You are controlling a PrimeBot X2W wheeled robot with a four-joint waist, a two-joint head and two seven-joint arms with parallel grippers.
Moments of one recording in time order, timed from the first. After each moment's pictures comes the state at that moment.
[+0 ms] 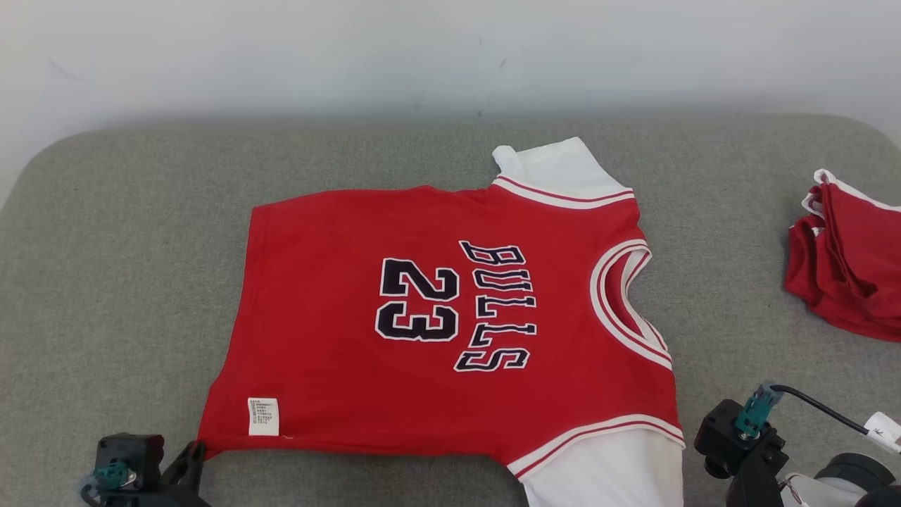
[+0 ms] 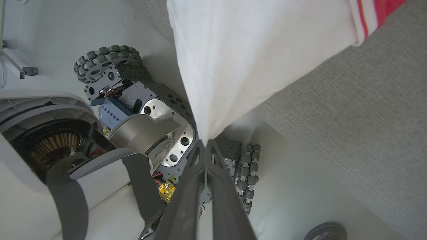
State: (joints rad) left arm 0.01 0.35 -0.24 0.07 -0.25 0.09 0.31; right arm 0.04 -0.54 0.19 -0.47 0.90 0.13 1.50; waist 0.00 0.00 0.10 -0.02
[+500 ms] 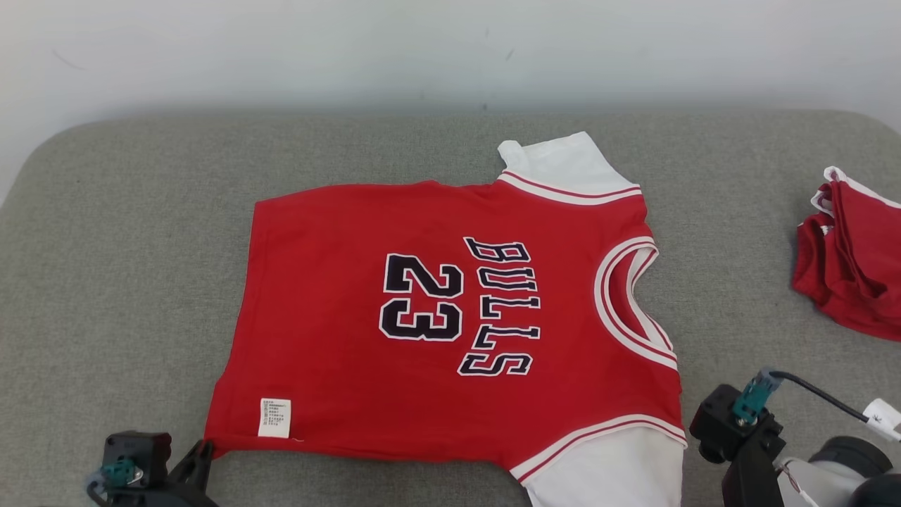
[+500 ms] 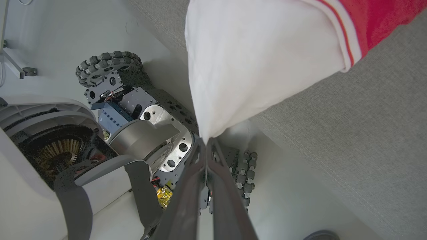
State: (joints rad) left arm 0.01 0.35 -0.26 0.06 -0.26 0.09 0.32; right arm 0.02 -0.52 0.18 -0.50 0.90 0.13 1.50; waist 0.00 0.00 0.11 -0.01
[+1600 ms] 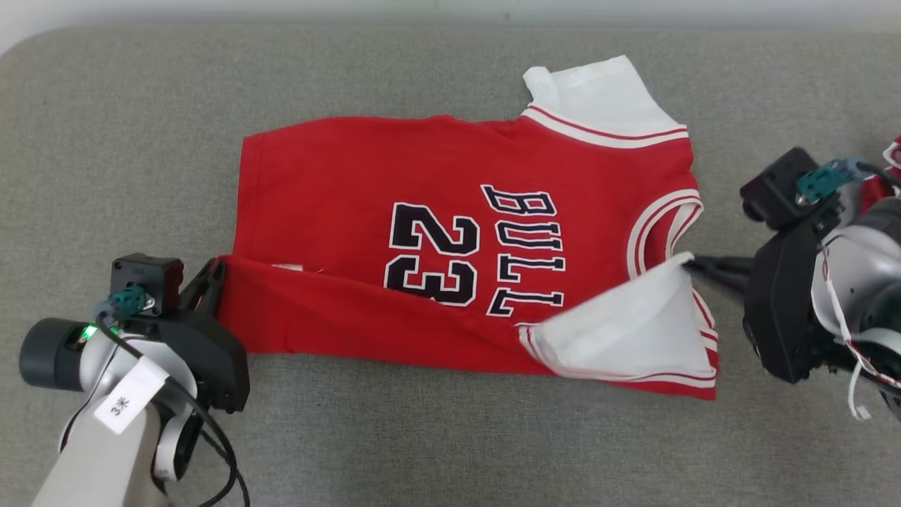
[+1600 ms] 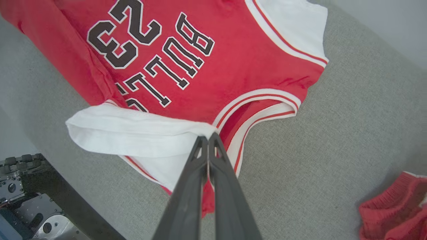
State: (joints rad) left arm -0.42 0.31 -0.32 0.22 -0.22 0.05 0.28; right arm -0.52 -0.63 0.37 -0.19 0.75 0.13 0.95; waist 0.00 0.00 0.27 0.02
